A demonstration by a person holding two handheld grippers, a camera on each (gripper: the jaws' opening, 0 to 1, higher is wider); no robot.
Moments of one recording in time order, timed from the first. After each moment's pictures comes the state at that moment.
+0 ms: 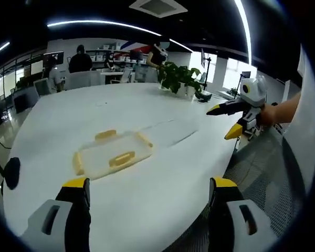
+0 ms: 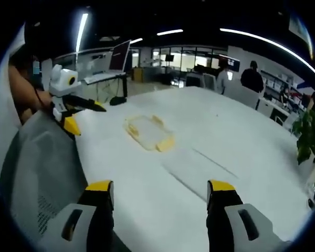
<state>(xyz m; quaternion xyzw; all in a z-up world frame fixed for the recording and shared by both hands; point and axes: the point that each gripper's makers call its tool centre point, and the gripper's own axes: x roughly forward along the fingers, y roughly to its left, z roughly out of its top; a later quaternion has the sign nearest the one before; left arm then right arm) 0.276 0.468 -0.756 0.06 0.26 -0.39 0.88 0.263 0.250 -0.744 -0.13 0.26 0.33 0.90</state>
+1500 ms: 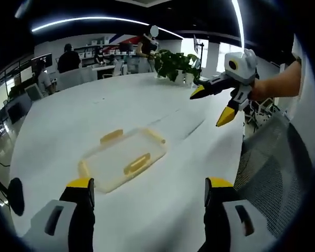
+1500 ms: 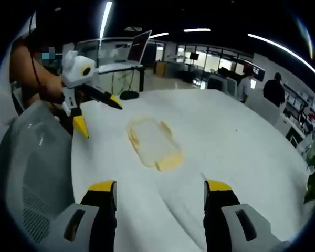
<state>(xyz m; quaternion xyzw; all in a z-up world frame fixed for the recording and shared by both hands) 0.319 0.470 -0.771 0.11 0.28 -0.42 0.86 0.325 0.291 -0.748 -0.19 0.26 0.41 0.85</state>
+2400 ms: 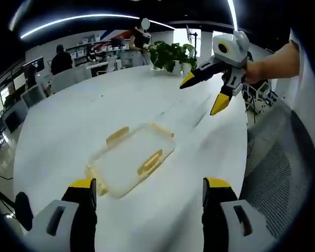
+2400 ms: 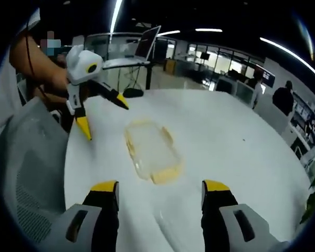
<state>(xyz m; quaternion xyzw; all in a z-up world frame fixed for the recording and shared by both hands) 0.341 0.481 -0.779 0.16 0.29 -0.43 0.84 0.355 0.315 -0.748 -0.22 0.26 0.44 0.83</state>
